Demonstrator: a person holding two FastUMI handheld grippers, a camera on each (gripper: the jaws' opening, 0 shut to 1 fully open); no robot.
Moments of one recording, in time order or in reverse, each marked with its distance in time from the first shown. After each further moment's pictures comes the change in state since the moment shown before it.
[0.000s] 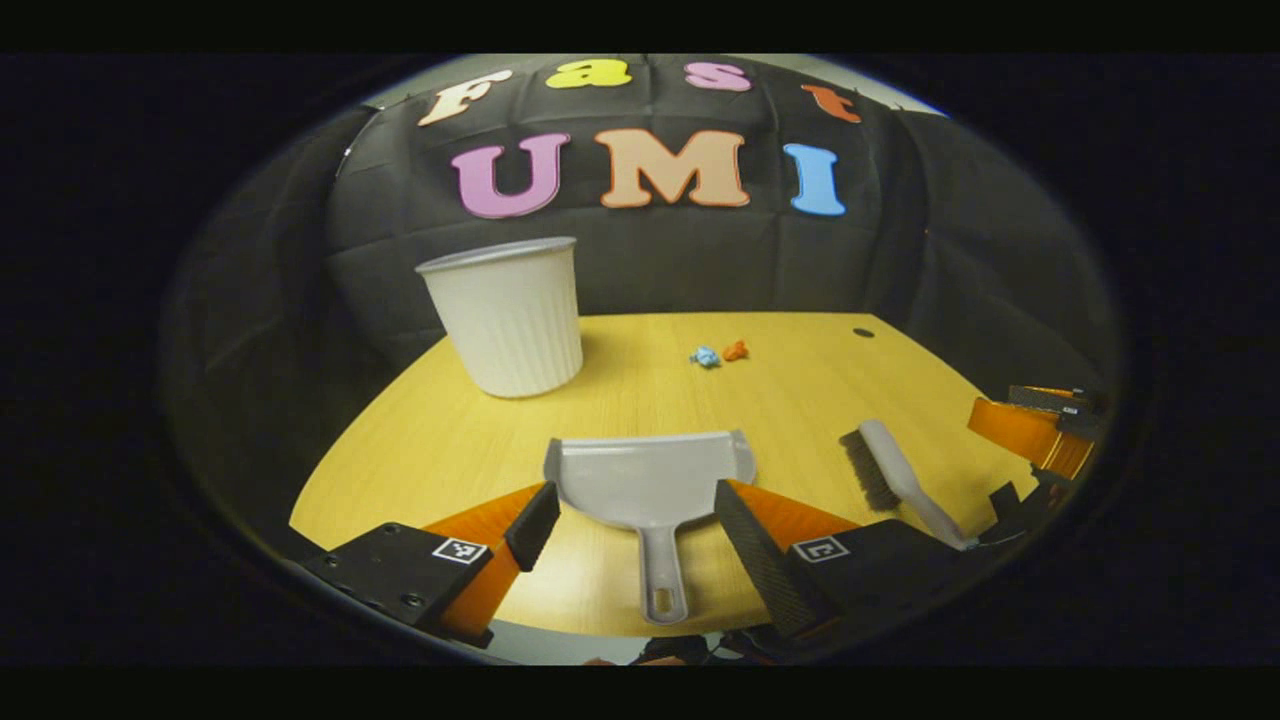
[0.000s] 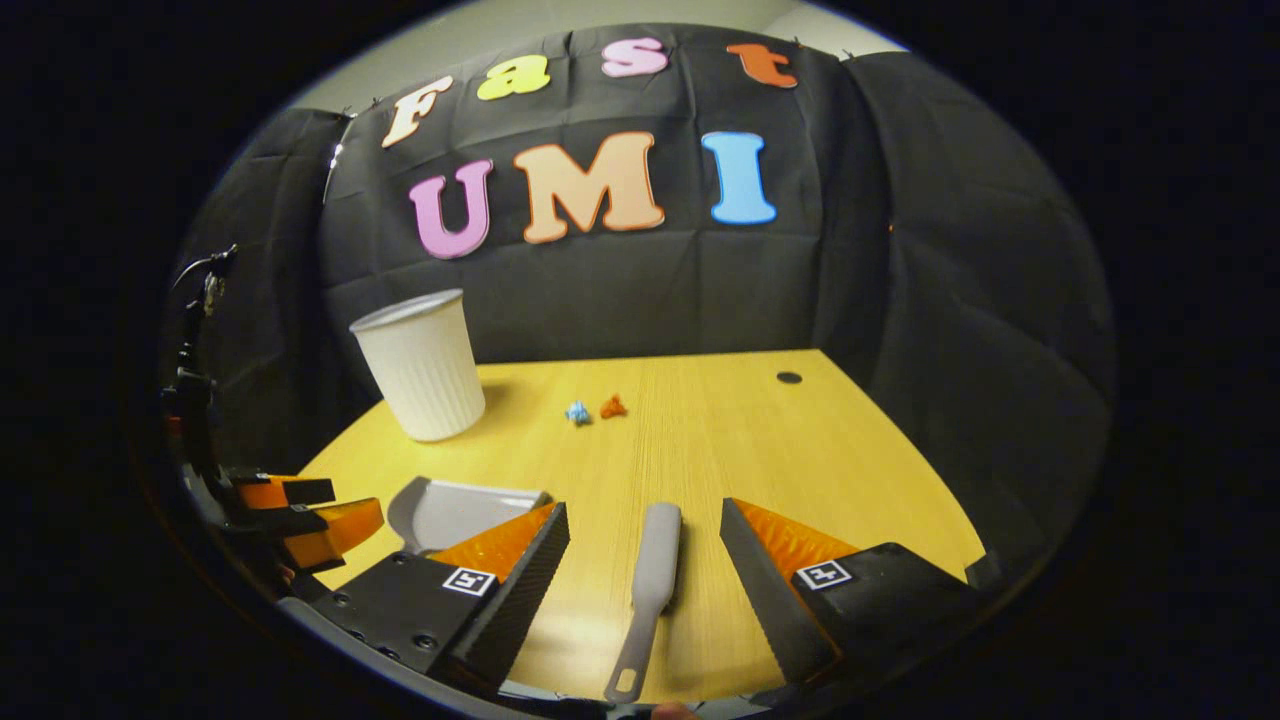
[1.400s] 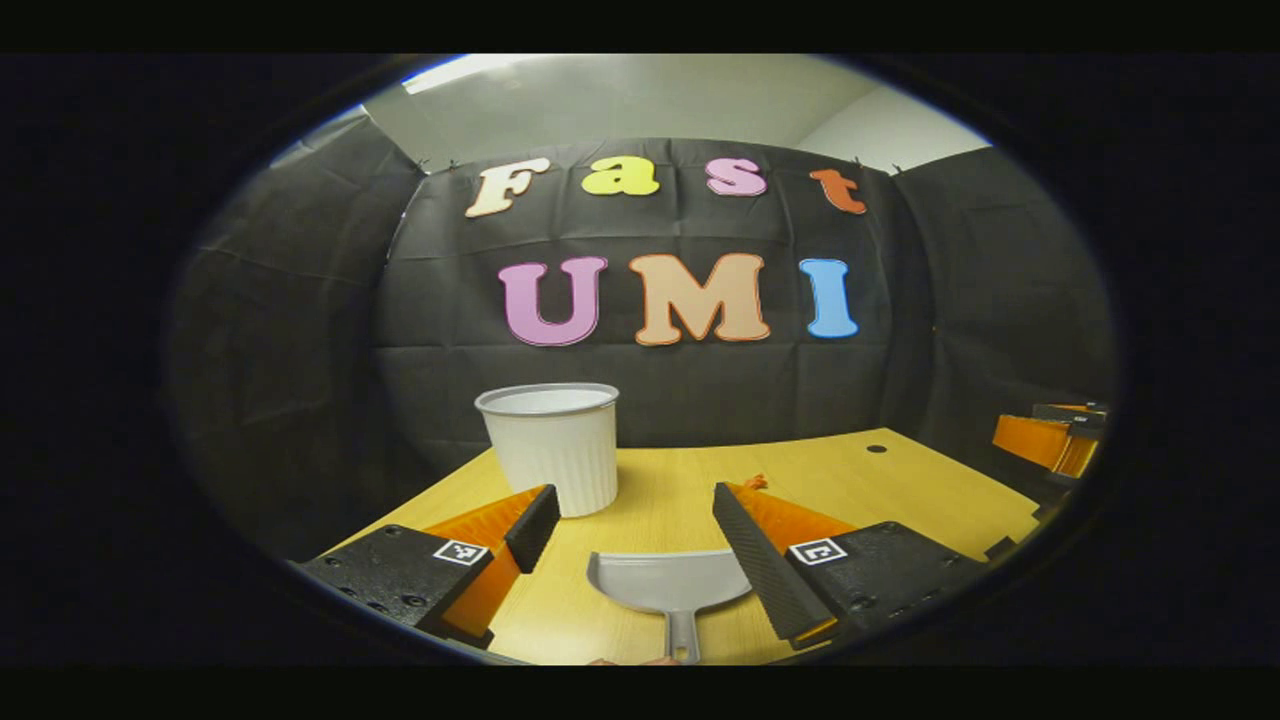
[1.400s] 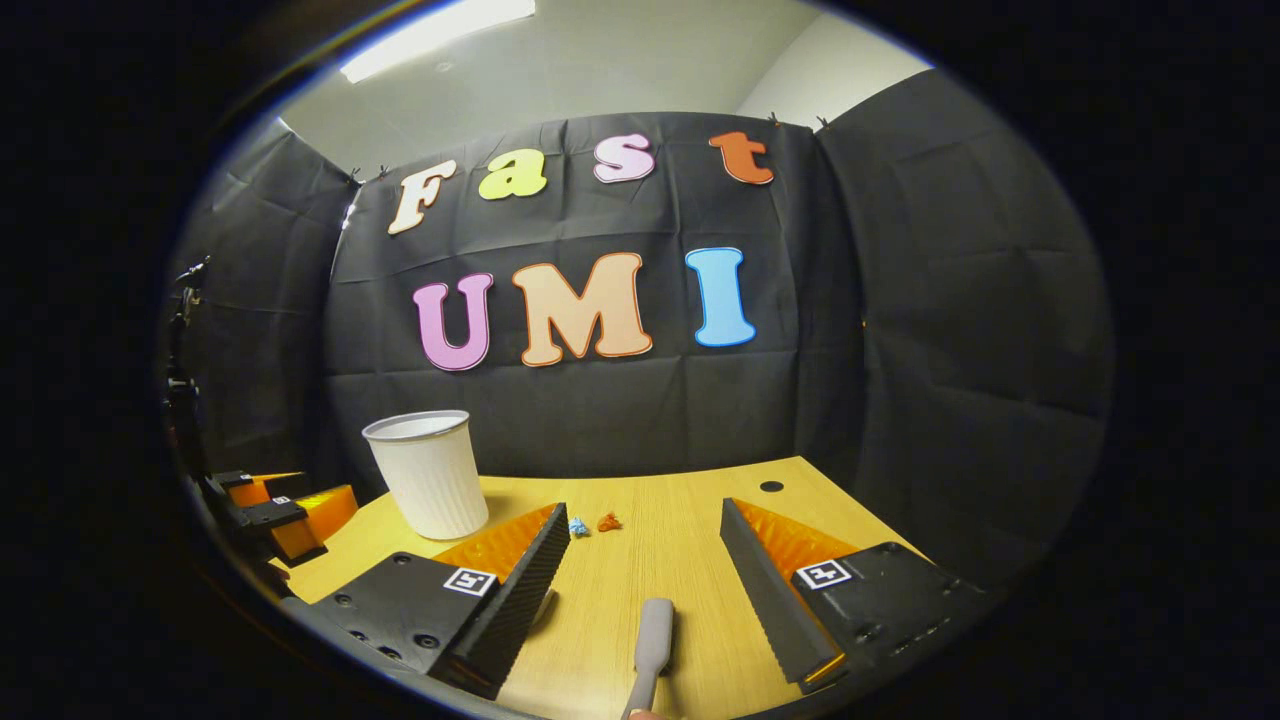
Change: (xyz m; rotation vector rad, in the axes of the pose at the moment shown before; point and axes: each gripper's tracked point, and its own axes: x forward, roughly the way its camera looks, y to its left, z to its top) left arm -0.076 0.023 0.135 -0.009 -0.528 0.073; right arm -0.083 0.003 0.121 0.028 -0.434 -0.040
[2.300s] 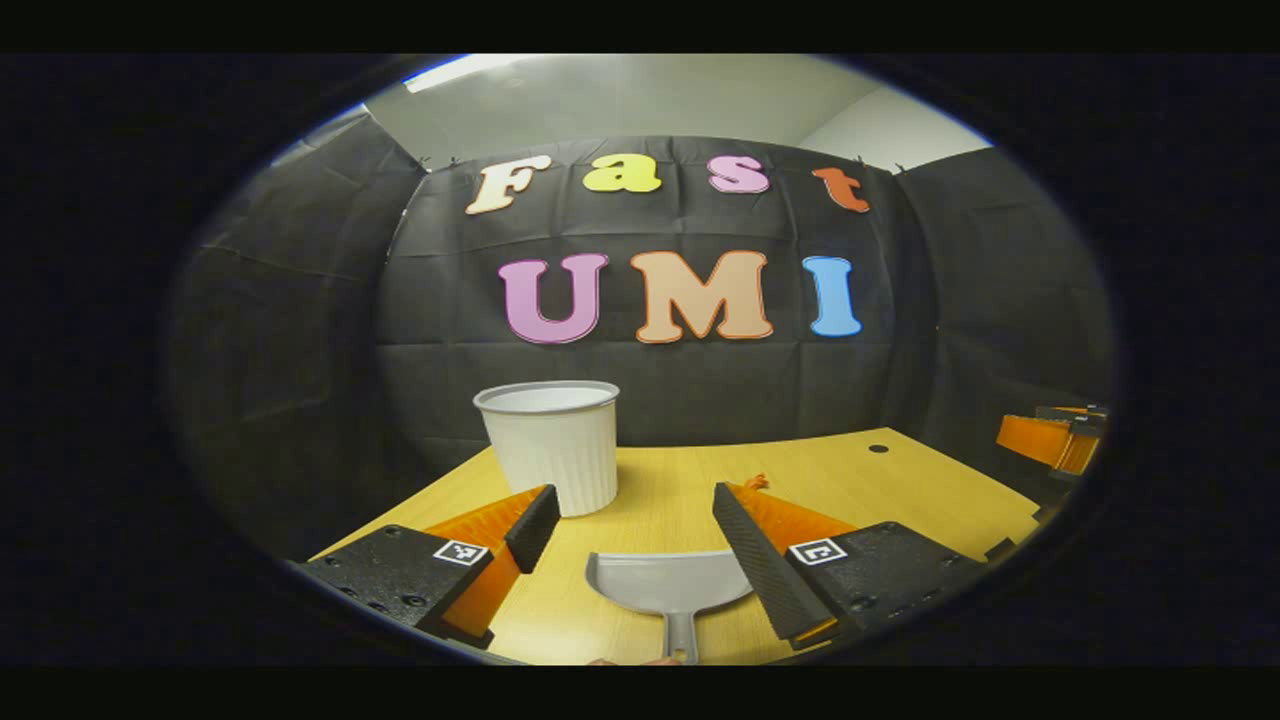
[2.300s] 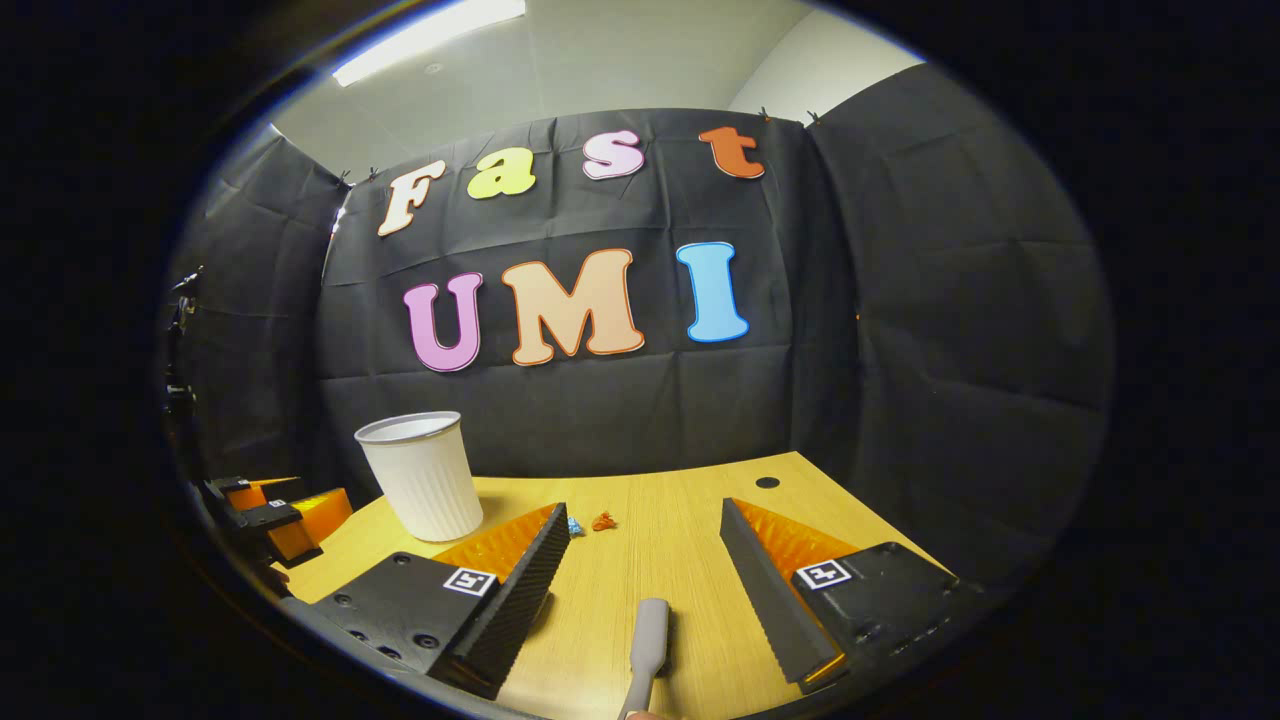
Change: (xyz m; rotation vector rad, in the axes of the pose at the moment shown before) left arm 0.007 0.001 -0.001 -0.001 0.004 0.006; right arm 0.009 -0.009 -0.001 0.017 0.008 -0.010
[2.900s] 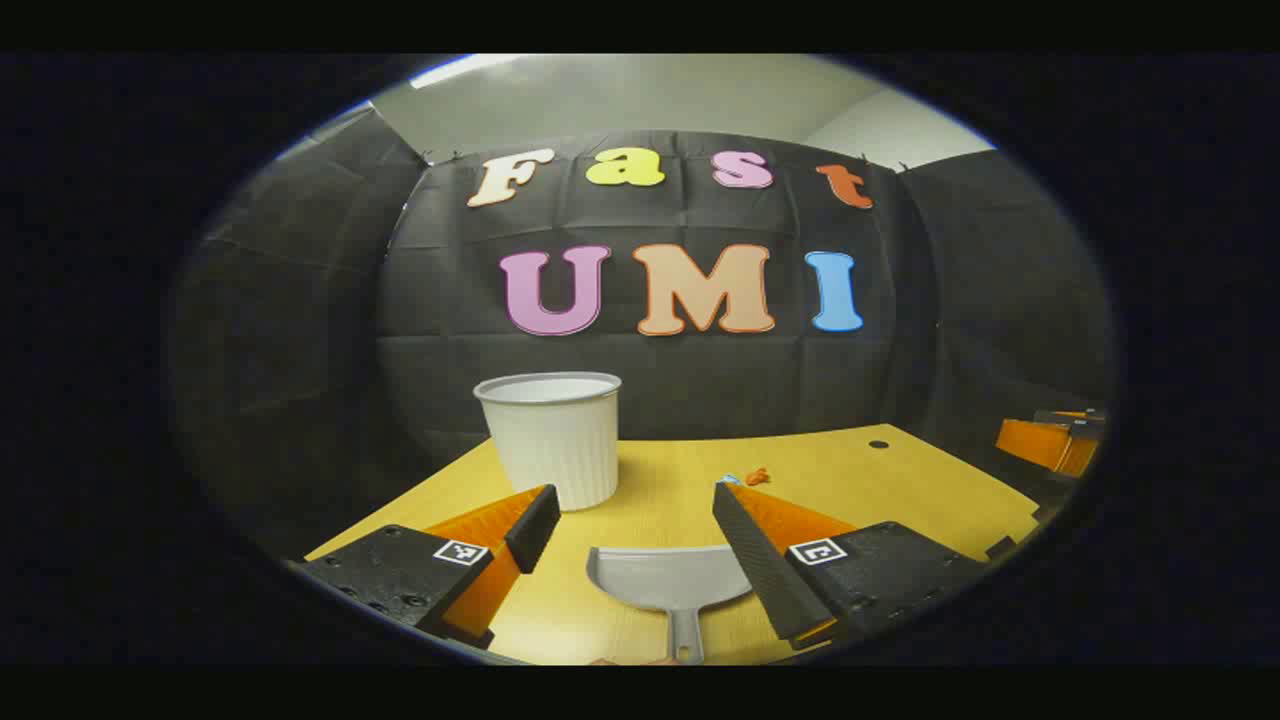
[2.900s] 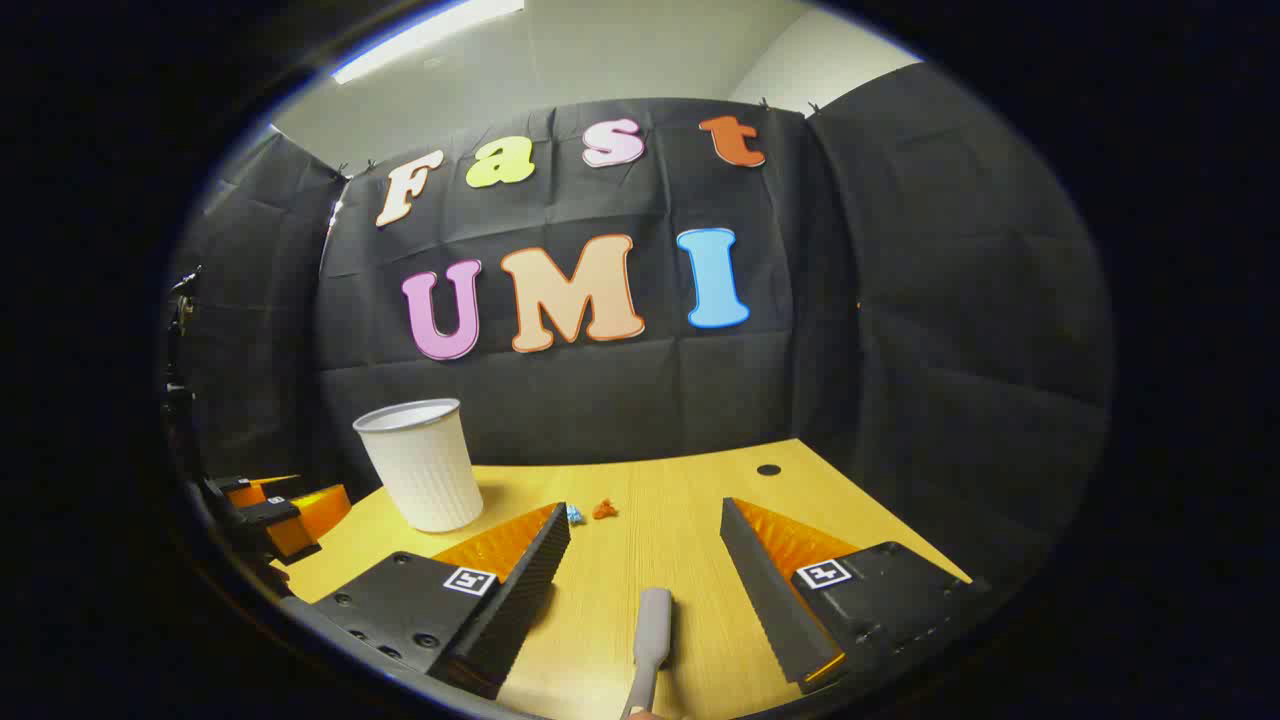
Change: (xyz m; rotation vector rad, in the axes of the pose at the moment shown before) left arm 0.002 0.002 -0.008 -0.007 0.015 -0.010; right arm -0.002 -0.004 -0.003 0.000 0.007 -0.009
